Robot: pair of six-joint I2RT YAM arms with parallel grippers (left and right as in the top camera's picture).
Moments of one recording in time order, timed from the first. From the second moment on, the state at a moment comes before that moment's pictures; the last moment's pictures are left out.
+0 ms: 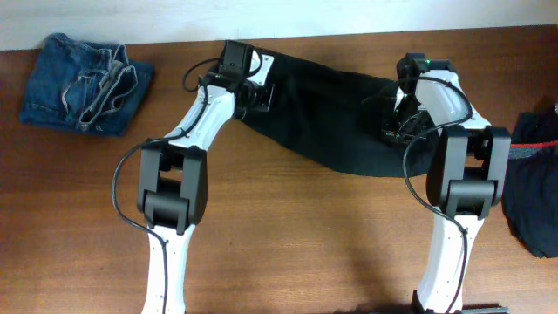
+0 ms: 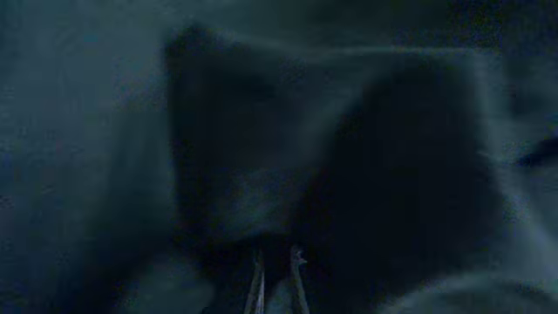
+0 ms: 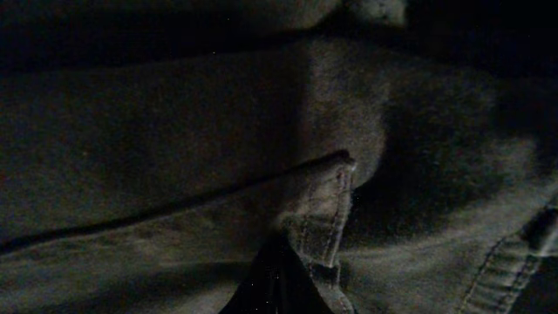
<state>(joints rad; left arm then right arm) -0.30 2.44 1.99 -0.54 0.30 0.02 -0.06 2.34 1.87 -1.22 -0.02 0.21</state>
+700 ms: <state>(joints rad) -0.12 2.48 1.99 -0.43 0.14 0.01 -0.04 2.34 1.86 -1.43 0.07 0.28</state>
